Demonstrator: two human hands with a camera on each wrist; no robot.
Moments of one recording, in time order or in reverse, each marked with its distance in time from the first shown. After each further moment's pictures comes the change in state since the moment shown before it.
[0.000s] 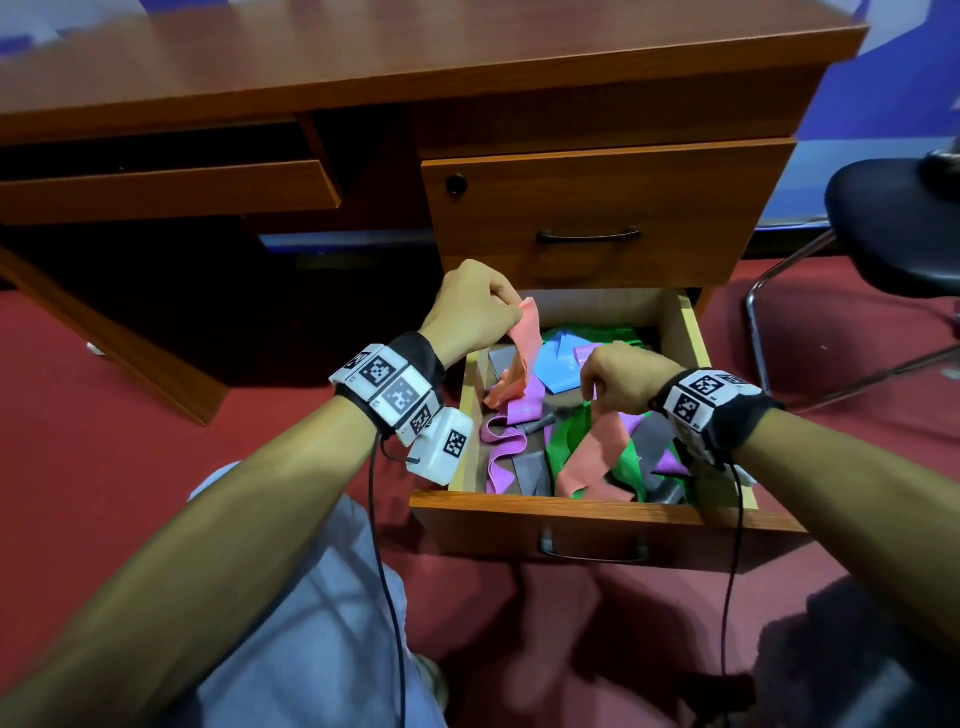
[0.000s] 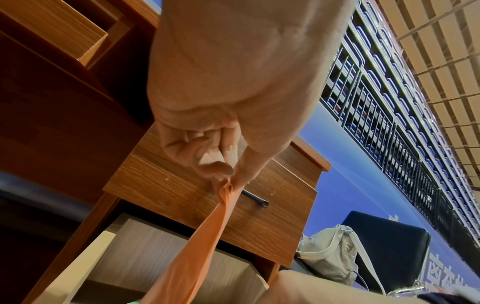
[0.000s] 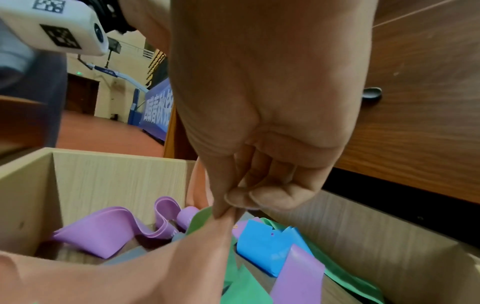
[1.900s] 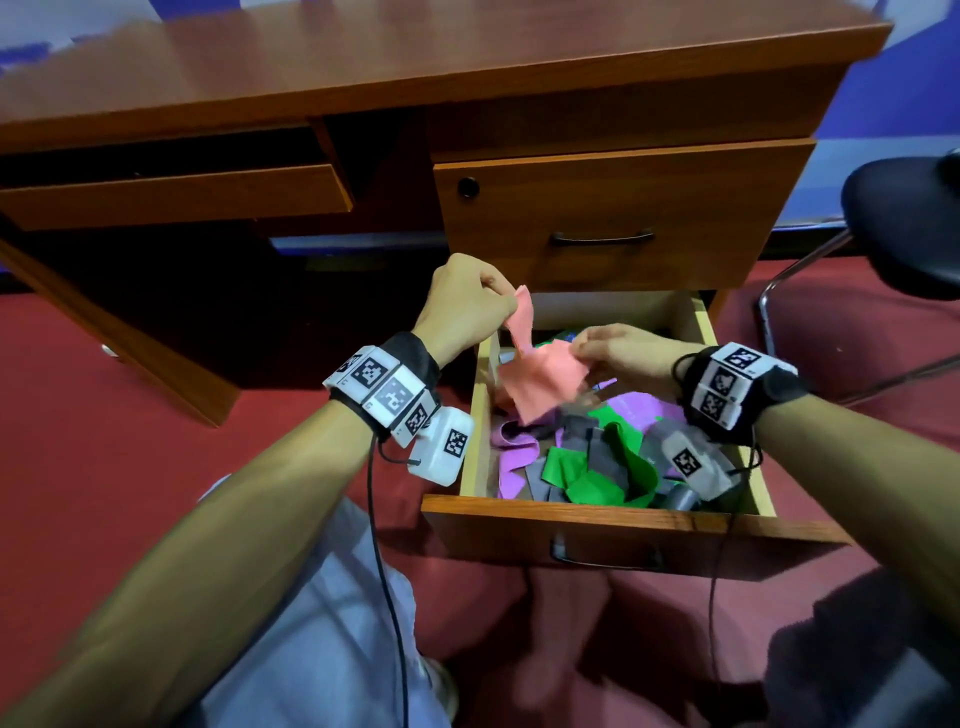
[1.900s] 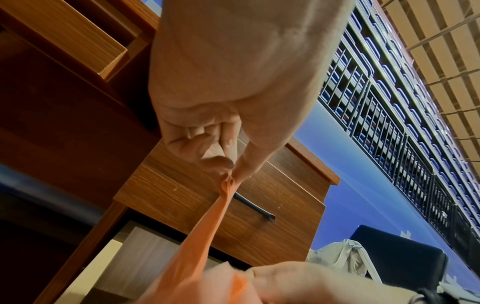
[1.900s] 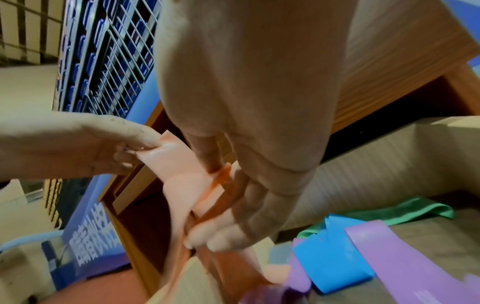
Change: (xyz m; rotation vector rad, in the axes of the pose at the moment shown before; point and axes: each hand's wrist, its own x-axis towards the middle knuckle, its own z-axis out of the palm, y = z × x) left_hand 0.007 -0.015 -0.013 -0.118 0.085 -0.020; right_hand 0.000 -0.019 -0.021 1.316 -0.099 0.084
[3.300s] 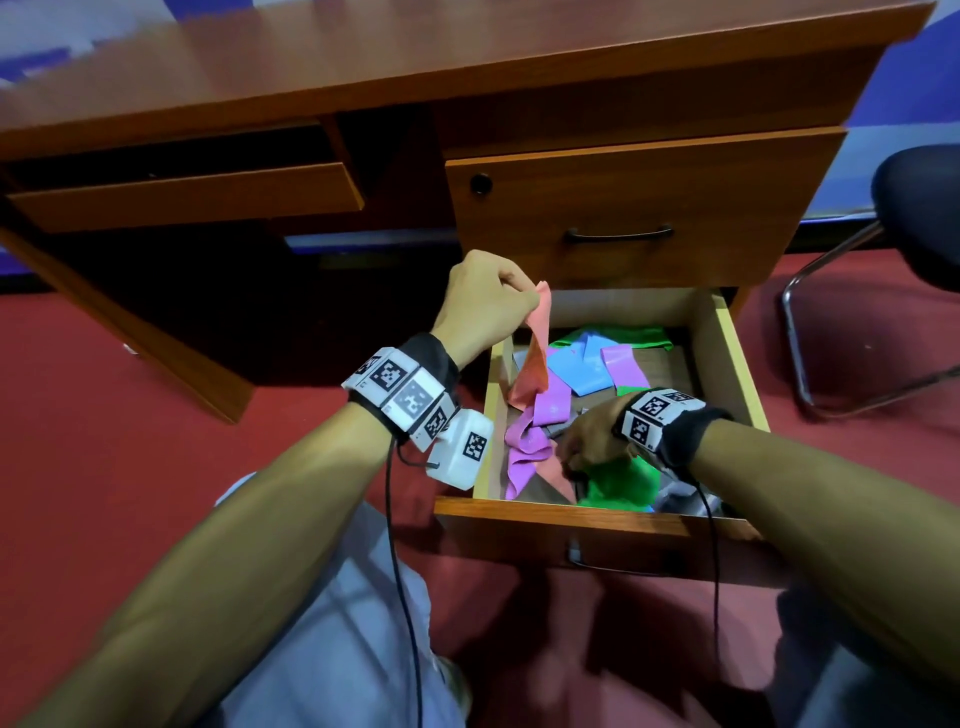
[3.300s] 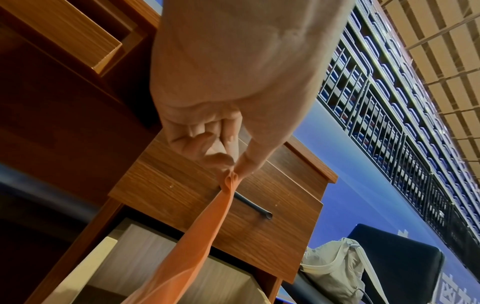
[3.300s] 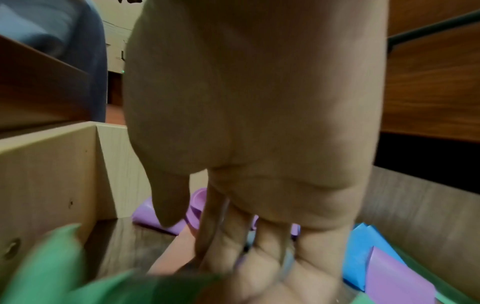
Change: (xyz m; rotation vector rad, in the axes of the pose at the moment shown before) left_hand 0.000 0.004 0.005 0.002 0.025 0.039; right_hand 0.018 0.031 0.058 -1.479 -0.424 0.227
